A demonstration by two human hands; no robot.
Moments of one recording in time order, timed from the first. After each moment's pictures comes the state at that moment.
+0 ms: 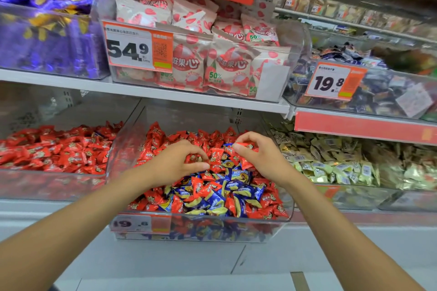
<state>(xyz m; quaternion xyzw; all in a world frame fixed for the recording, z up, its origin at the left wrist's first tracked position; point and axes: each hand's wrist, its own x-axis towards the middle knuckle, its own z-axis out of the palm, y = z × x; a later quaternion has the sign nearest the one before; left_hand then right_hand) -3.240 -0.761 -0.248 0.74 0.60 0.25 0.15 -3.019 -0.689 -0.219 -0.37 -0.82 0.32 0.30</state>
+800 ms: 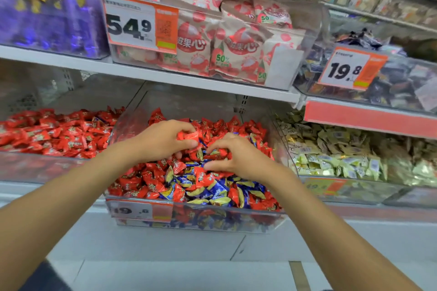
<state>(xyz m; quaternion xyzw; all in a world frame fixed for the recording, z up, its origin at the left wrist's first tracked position) -3.257 -0.764 -0.226 0.69 0.66 0.23 0.18 -3.058 -0.703 -0.229 -0.32 -0.92 0.22 0.09</state>
